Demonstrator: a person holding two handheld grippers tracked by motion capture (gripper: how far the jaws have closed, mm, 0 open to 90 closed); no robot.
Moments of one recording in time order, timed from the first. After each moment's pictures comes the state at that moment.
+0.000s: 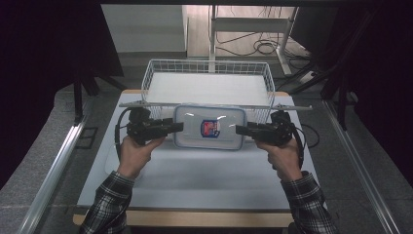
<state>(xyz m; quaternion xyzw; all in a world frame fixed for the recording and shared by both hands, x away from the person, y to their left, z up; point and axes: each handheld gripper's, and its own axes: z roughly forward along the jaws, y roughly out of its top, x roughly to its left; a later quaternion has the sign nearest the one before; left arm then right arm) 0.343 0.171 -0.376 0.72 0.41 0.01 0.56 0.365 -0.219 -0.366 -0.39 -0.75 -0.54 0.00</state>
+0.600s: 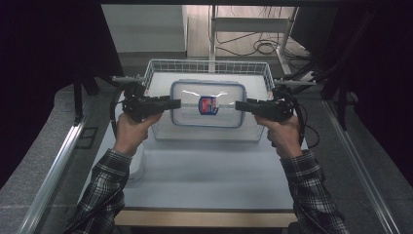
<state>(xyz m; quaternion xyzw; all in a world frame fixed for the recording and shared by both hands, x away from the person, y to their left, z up) 0.373 0.182 -0.333 0.71 0.40 0.03 0.57 0.397 -0.209 -0.317 -0.38 -0.73 -0.56 -0.02</state>
